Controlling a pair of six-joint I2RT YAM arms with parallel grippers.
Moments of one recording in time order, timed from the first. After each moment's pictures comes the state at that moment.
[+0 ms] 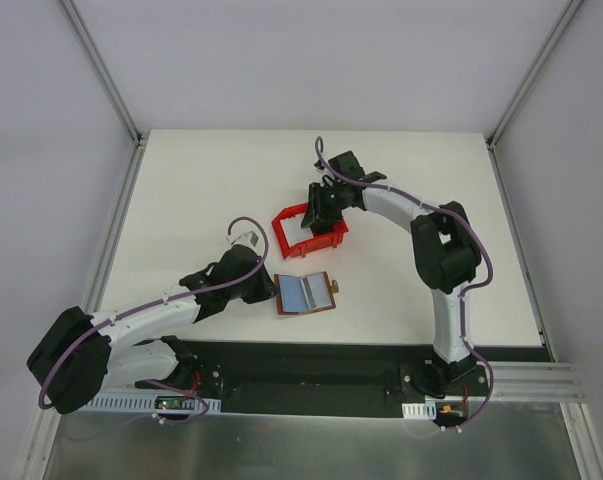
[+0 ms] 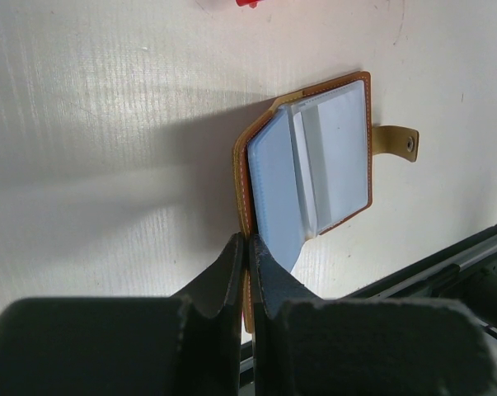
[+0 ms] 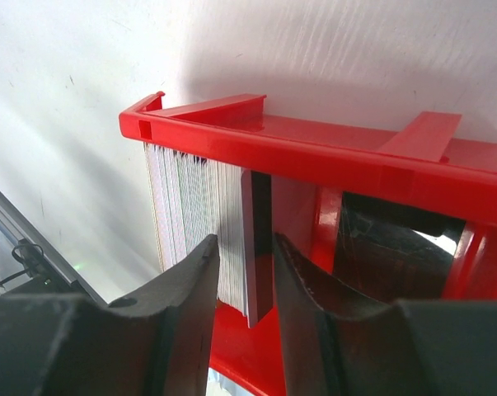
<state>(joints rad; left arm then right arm) -0.74 1.11 0.47 -0.14 0.01 -0.92 0.54 2.09 1.59 -0.46 -0.46 0.43</state>
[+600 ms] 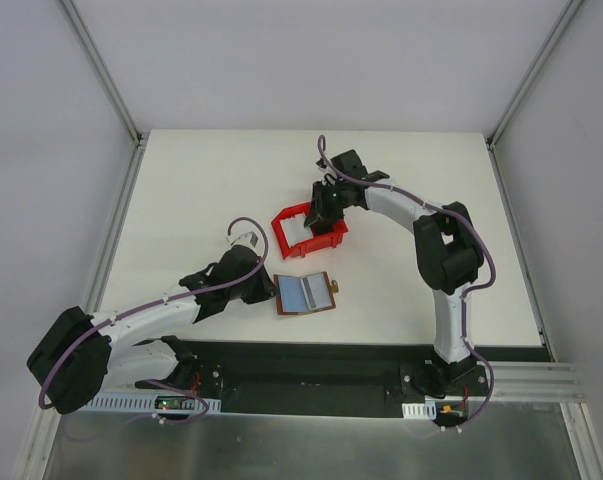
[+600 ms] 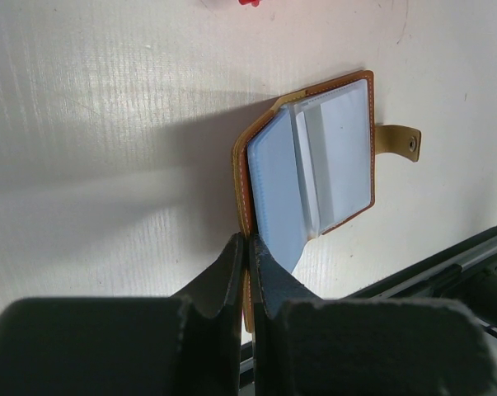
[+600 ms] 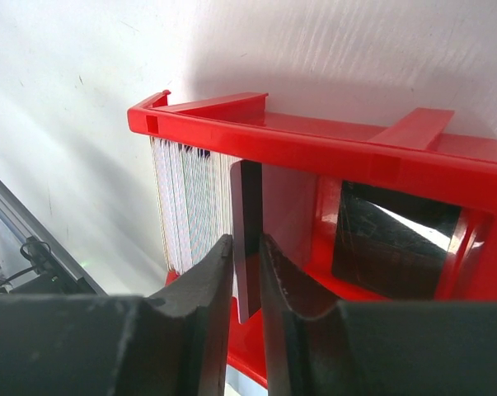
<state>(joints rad) -0.74 1.11 0.46 -0.14 0.01 -0.92 0.53 2.07 1.58 -0.46 -0.47 0.44</state>
